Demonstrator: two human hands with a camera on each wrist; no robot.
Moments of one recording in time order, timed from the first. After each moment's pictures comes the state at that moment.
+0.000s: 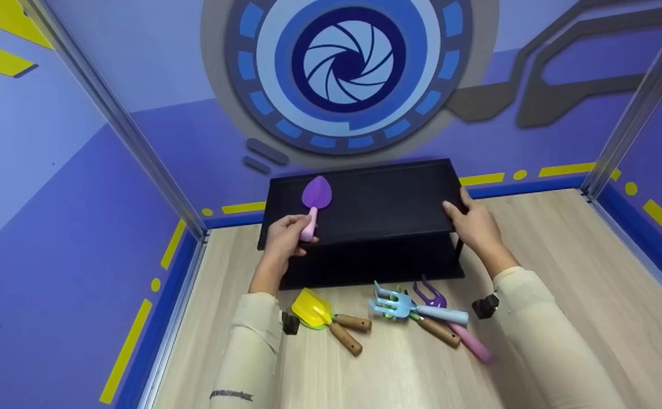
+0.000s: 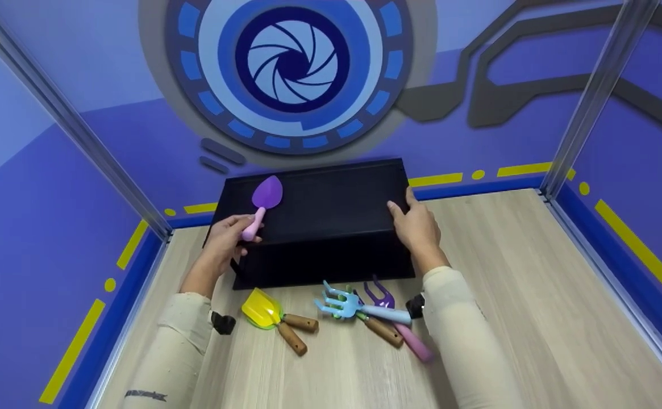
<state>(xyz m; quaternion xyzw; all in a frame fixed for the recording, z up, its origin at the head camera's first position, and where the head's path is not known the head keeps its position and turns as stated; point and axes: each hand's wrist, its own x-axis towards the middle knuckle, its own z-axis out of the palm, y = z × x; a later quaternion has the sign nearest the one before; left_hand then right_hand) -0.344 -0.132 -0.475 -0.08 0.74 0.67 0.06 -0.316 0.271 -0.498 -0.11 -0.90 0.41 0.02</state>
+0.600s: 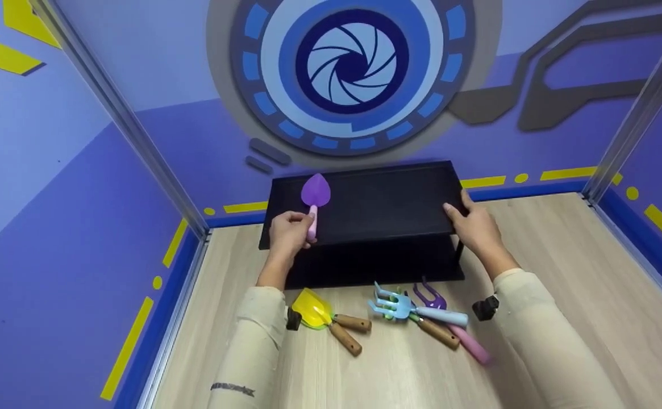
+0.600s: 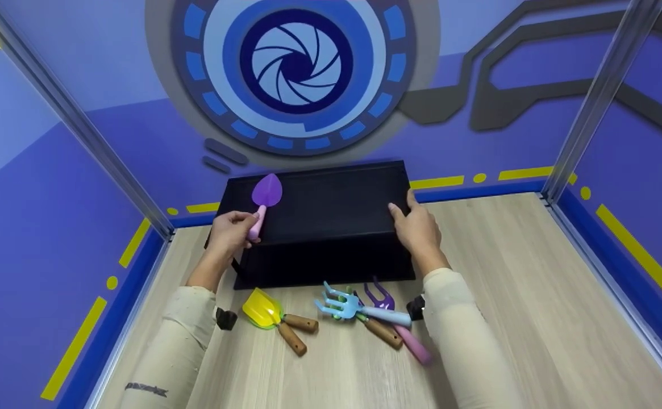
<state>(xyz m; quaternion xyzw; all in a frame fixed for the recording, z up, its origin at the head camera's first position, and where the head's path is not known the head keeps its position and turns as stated) -0.343 -0.116 -0.458 -0.11 0.79 0.60 0.00 -0.317 0.272 -0.498 -0.10 -0.91 0.41 0.02</state>
